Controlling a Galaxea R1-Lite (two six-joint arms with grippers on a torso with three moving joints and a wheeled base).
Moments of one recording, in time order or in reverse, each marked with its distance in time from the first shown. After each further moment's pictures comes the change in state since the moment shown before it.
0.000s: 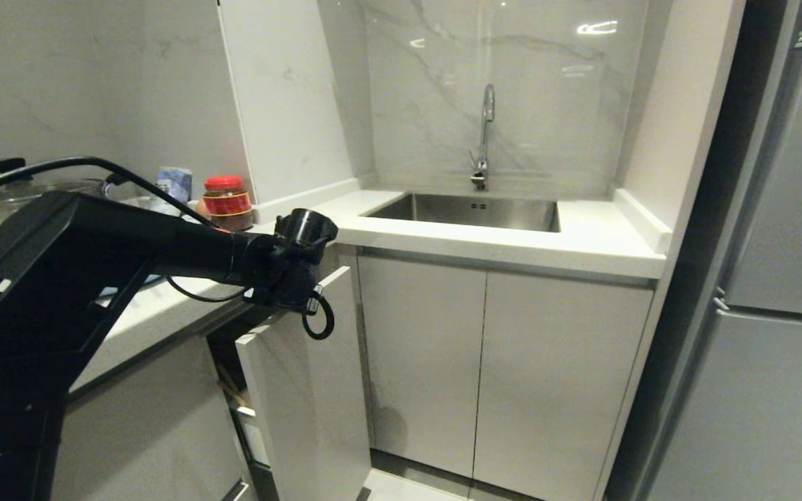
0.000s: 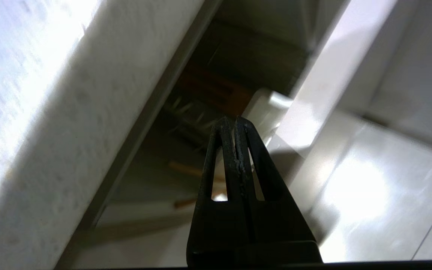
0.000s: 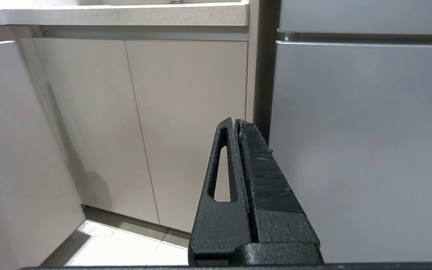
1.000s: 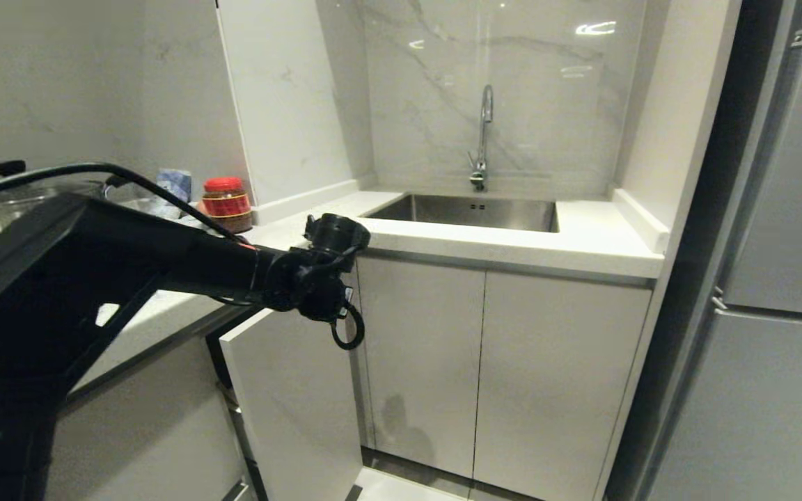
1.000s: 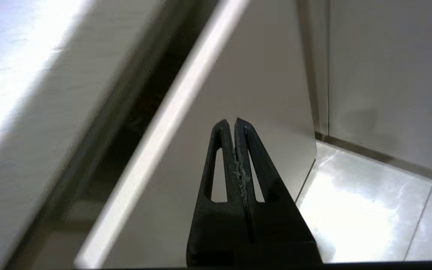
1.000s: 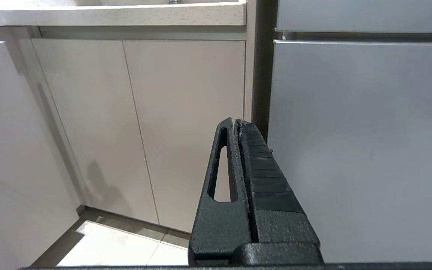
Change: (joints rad) left arm -0.099 -0.031 0.107 -0.160 0.043 0.017; right arm 0.001 0.000 0.000 0.001 0.000 0.000
